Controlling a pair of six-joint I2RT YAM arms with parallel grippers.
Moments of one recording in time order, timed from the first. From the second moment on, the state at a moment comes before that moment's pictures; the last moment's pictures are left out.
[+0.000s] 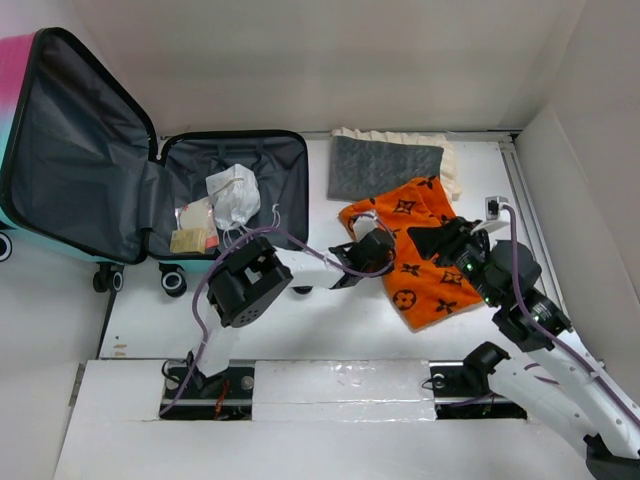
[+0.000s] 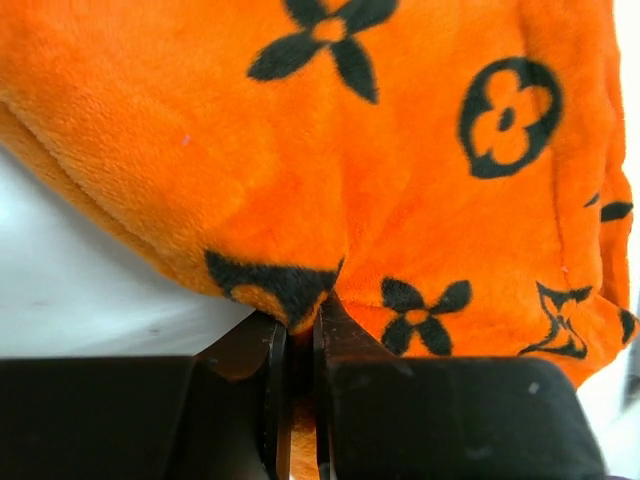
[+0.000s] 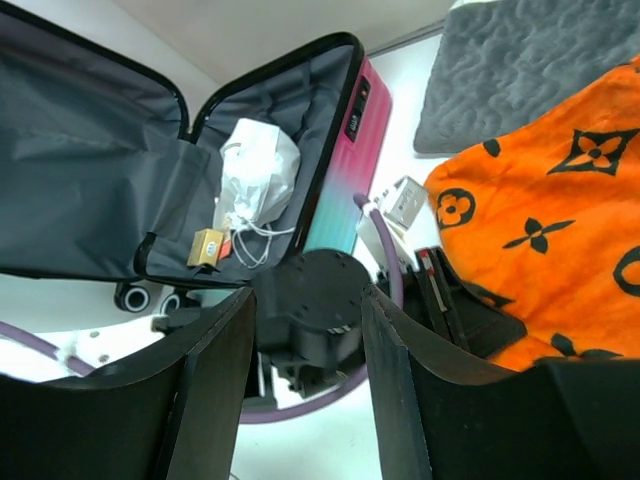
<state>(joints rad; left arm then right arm) -1.01 2.03 1.22 0.11 -0.25 -1.06 0.60 0.58 0.74 -0.23 0.15 0.67</state>
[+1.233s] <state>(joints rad) 0.06 1.63 1.28 -0.41 -0.08 -0.47 0.61 0.51 0.74 -0.21 0.07 0.65</state>
